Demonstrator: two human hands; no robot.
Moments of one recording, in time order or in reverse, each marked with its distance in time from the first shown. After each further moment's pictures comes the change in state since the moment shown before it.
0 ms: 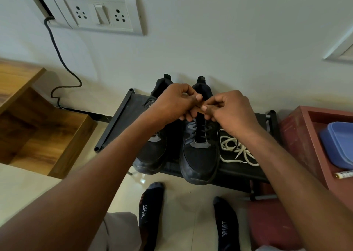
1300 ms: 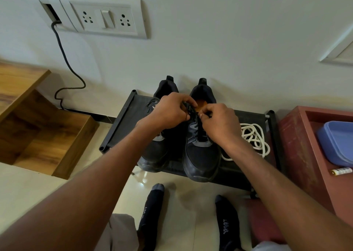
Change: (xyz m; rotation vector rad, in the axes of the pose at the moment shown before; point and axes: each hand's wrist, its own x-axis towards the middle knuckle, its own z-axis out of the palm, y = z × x) left_hand -0.006 -0.014 -0.008 0.397 -0.002 0.007; right_hand -0.008 0.008 0.041 -0.280 0.079 0.033
